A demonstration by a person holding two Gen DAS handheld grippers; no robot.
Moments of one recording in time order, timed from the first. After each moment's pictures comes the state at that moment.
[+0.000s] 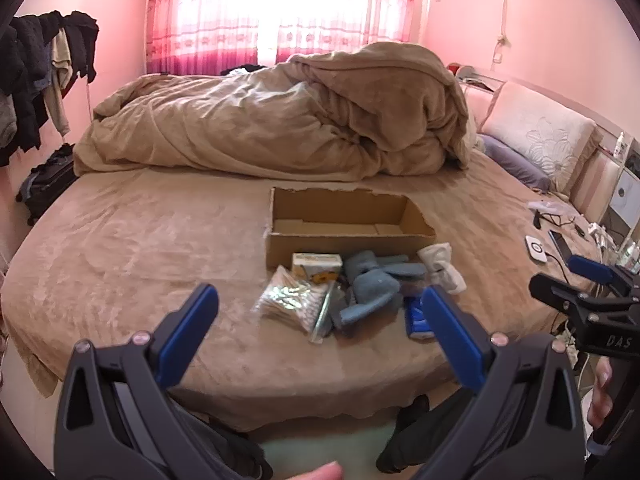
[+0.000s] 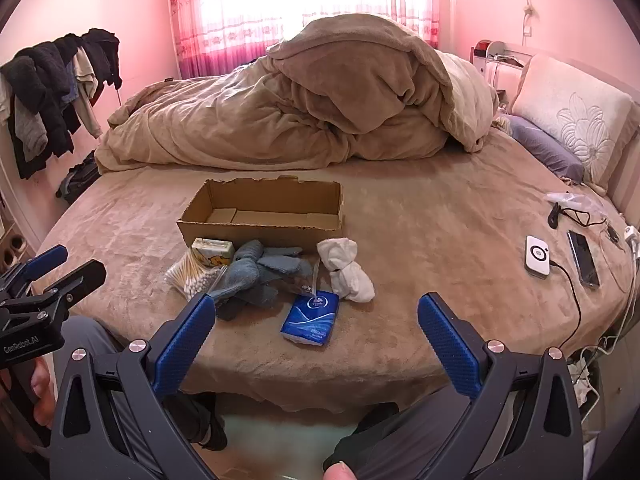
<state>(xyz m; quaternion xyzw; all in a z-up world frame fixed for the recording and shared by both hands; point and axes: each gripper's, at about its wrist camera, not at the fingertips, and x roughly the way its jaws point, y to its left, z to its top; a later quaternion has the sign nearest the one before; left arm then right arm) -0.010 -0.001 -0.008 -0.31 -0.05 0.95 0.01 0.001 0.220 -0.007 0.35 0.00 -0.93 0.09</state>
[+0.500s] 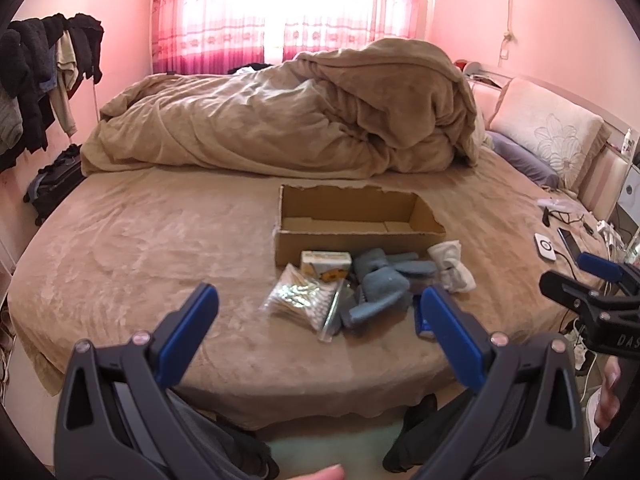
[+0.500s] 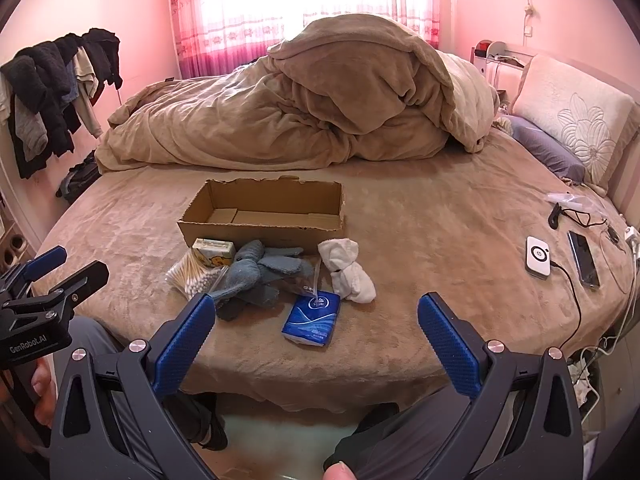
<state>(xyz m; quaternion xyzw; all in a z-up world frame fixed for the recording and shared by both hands) -0.007 -0.002 -0.009 -0.31 -0.04 0.95 0.00 0.002 0.217 -0.007 0.35 0.00 -0.93 0.09</state>
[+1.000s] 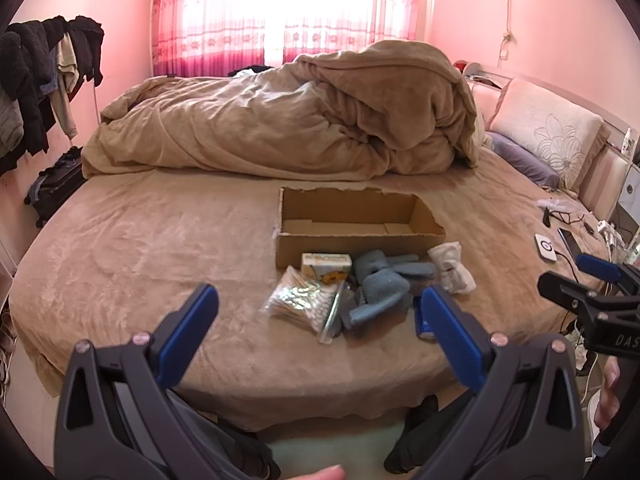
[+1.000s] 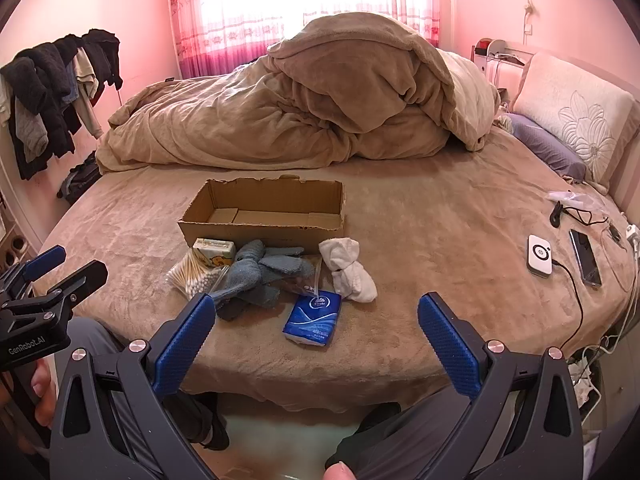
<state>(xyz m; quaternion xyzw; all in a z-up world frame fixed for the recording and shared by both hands) -0.007 -0.001 -0.006 -0.31 -0.04 0.95 0.00 0.001 0.217 -0.007 0.35 0.00 -0.93 0.09</state>
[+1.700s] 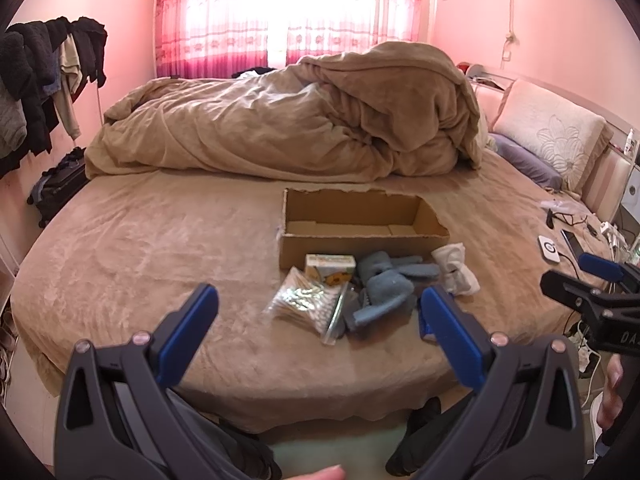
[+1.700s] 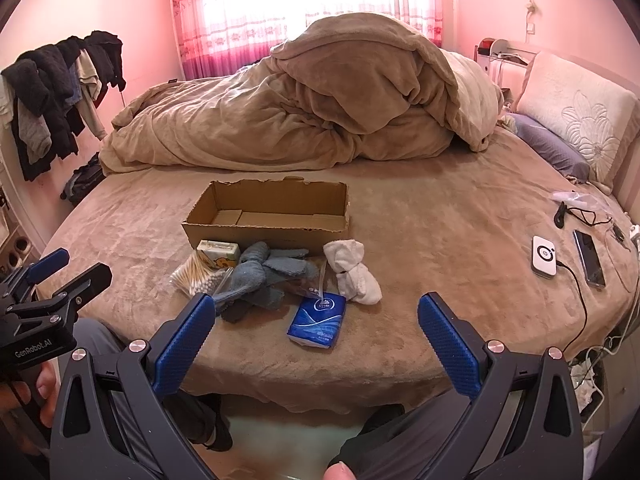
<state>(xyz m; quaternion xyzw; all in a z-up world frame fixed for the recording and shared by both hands) -0.007 -0.002 -0.007 -0.31 -0.04 0.95 -0.01 0.001 0.214 -0.007 0.35 0.00 -0.93 0.09</state>
